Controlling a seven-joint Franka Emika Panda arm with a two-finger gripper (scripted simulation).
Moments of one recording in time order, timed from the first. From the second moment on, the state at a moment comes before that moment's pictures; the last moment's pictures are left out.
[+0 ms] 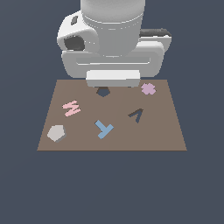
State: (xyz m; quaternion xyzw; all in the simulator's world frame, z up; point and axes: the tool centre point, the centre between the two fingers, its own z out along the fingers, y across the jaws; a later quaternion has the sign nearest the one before) arm -0.002 0.003 0.167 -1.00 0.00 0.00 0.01
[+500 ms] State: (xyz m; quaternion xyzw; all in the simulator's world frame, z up) arm 0.001 -0.008 0.161 -1.00 -0.01 0.00 0.01
